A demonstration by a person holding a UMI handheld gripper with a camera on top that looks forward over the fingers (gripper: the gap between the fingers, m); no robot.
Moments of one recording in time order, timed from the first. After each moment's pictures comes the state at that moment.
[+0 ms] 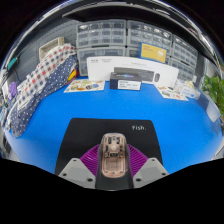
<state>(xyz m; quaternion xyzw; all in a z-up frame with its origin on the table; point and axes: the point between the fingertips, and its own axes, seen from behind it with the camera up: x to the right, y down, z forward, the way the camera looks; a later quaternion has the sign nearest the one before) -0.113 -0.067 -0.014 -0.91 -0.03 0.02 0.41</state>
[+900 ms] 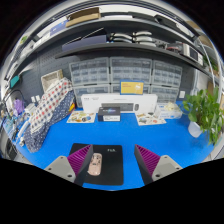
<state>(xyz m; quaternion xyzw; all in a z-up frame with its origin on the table) -0.022 -0.109 0.173 -0.88 -0.02 0.04 0.48</state>
